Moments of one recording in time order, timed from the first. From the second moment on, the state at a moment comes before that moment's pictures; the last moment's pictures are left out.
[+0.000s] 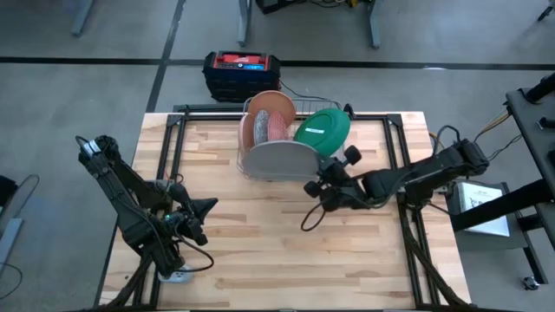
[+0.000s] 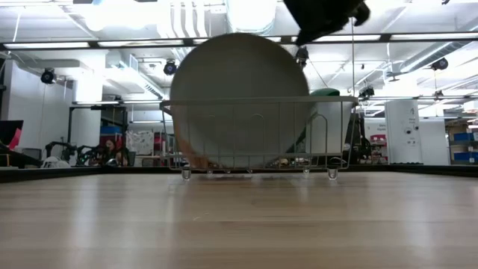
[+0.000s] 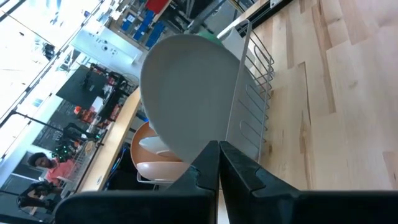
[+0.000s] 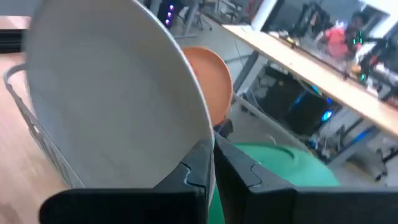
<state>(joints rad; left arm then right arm) -0.93 1.32 1.08 -1.29 -1.30 -0.69 0.28 1.47 1.15 -0.49 1.17 0.37</state>
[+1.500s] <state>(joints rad) -0.93 1.32 1.08 -1.29 -1.30 -0.69 -0.30 1.14 0.92 -0.81 0.60 0.67</state>
